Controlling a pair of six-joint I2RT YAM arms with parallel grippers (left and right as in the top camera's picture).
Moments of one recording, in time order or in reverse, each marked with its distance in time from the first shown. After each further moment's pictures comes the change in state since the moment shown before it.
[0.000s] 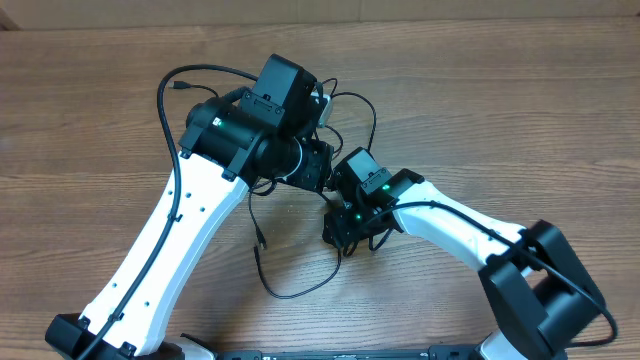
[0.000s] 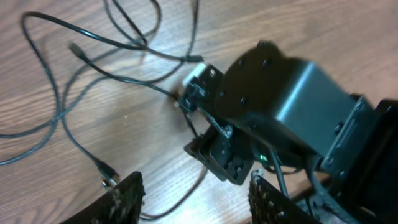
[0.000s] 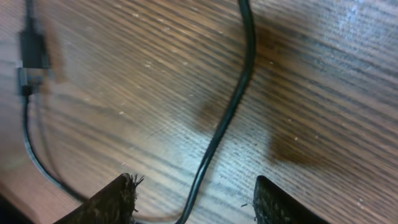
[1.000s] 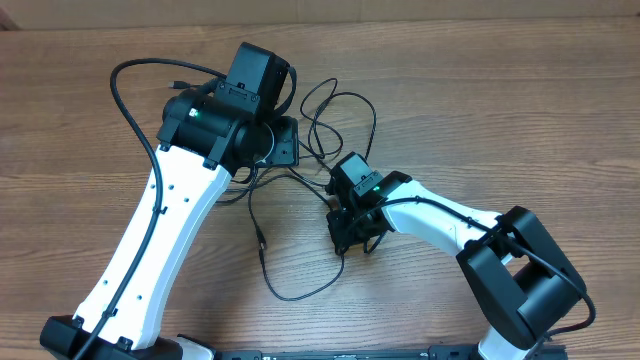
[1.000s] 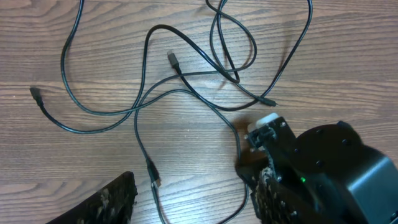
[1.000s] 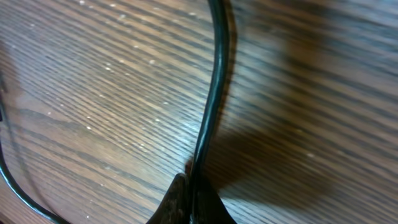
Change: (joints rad) left arm 0.093 0.000 0.000 0.011 -0.225 -0.210; right arm 0.017 0.084 0.001 0.045 -0.003 0.071
